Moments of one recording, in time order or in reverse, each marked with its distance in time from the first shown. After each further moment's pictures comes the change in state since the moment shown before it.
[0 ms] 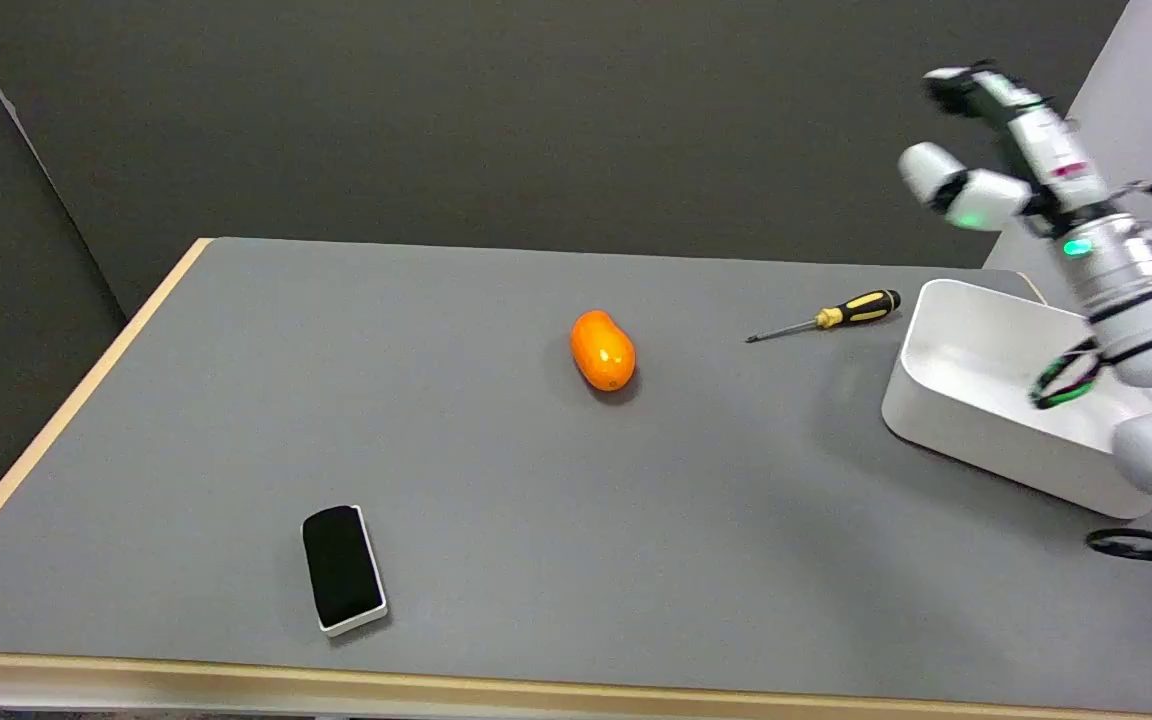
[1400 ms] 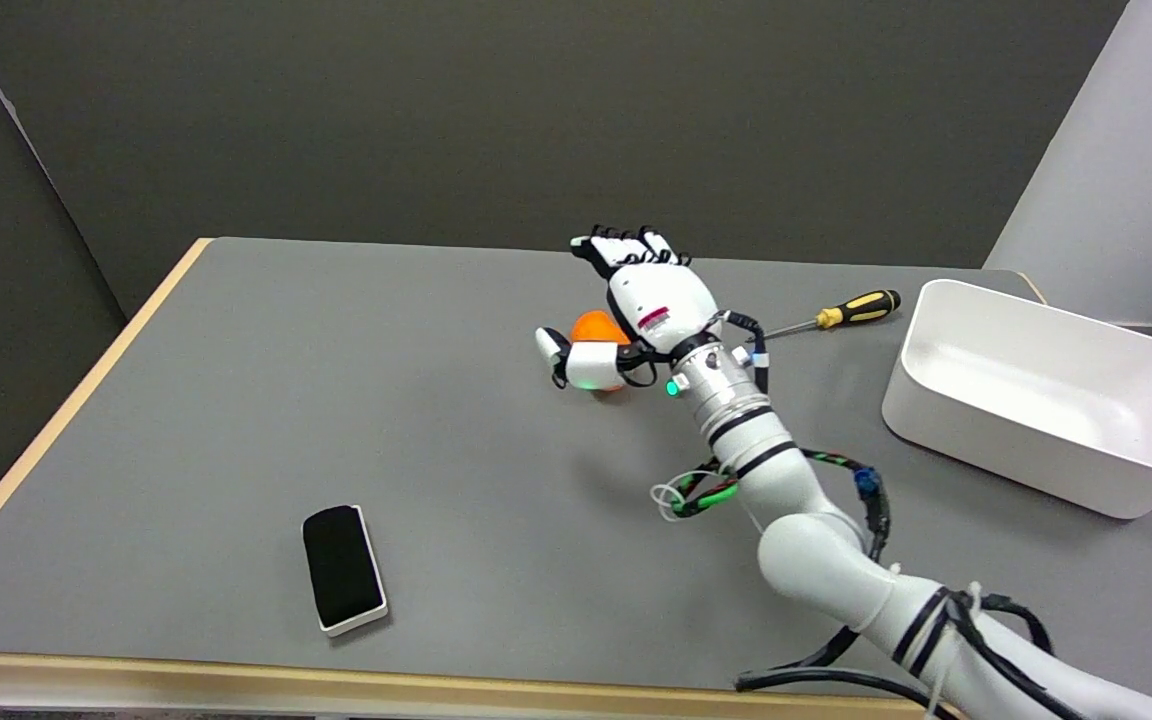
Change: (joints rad) arm 0.128 -0.617 -0.427 0.322 0.497 -0.319 -1.423
